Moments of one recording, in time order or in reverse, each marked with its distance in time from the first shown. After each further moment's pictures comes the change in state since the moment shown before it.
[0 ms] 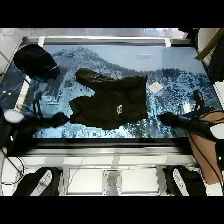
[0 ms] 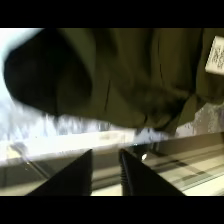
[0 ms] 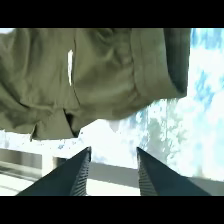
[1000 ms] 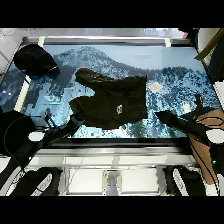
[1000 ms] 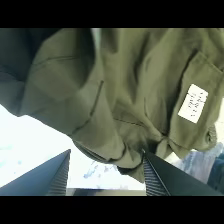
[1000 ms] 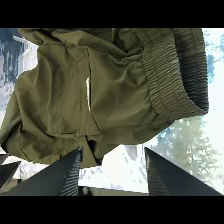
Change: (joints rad) left arm -0.304 0.043 -0.298 -0.425 0.553 -0.079; right arm 0.000 0.029 -0.090 0.150 -0.152 -0.010
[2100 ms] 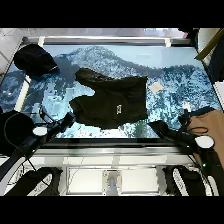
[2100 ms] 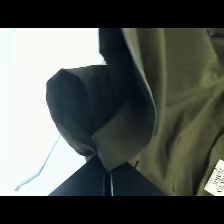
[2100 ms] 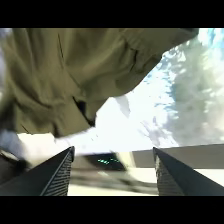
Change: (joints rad) left arm -0.011 -0.140 0.055 -0.009 0.258 0.000; right arm 0.000 0.002 -0.241 0.147 -0.019 0.072
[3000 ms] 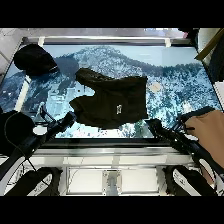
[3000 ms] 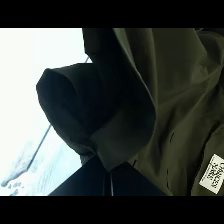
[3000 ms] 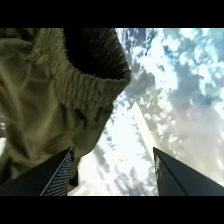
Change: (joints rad) left arm 0.000 0.000 0.010 0.004 -0.023 0.001; right arm 0.084 -0.429 -0.073 0.552 -0.278 -0.525
